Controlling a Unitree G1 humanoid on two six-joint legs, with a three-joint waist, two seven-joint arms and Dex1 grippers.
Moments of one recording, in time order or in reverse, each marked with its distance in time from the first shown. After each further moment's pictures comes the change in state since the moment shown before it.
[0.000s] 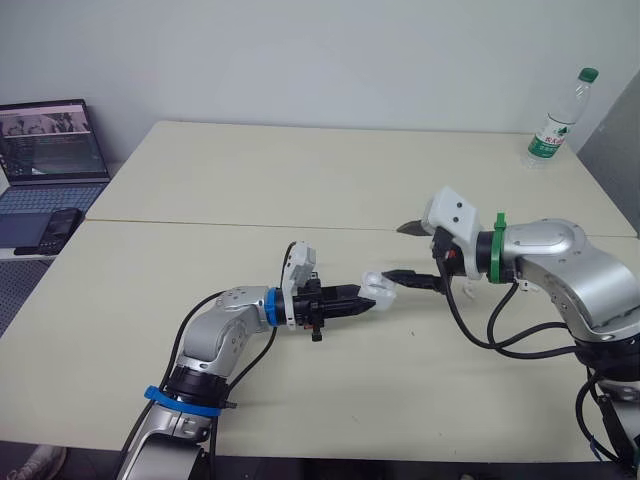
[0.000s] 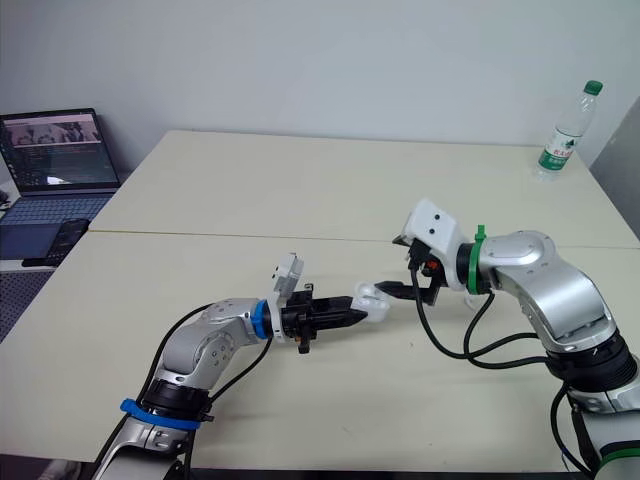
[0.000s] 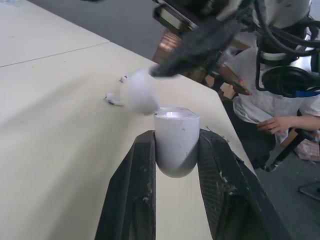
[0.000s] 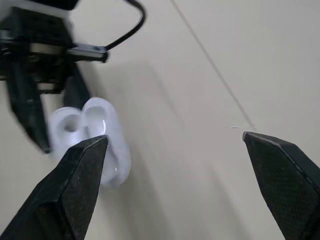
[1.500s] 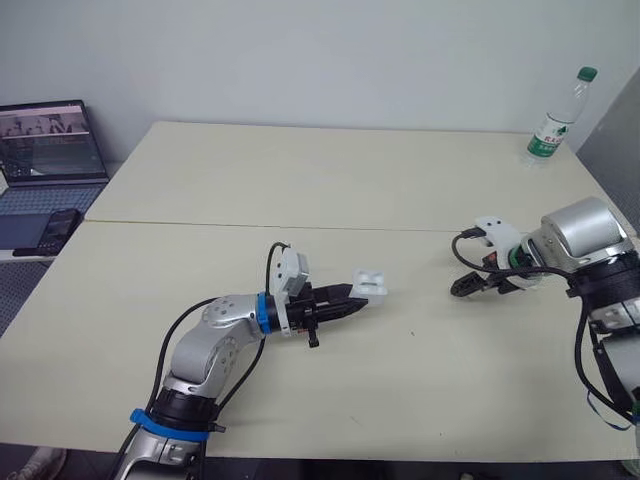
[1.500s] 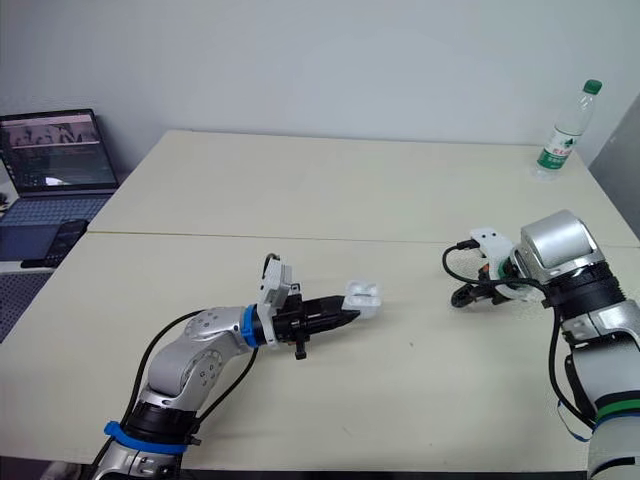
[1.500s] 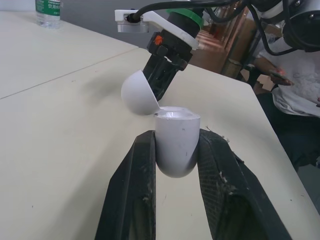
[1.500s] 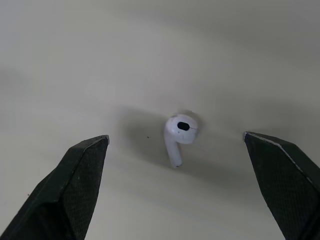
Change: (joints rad) left arm 0.118 0.027 0.014 -0.140 0.048 -0.113 0.119; right arm -0.315 -0.017 0.201 0.691 -0.037 0.712 -0.152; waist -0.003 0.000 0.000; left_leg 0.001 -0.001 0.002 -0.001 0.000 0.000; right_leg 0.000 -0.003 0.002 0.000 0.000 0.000
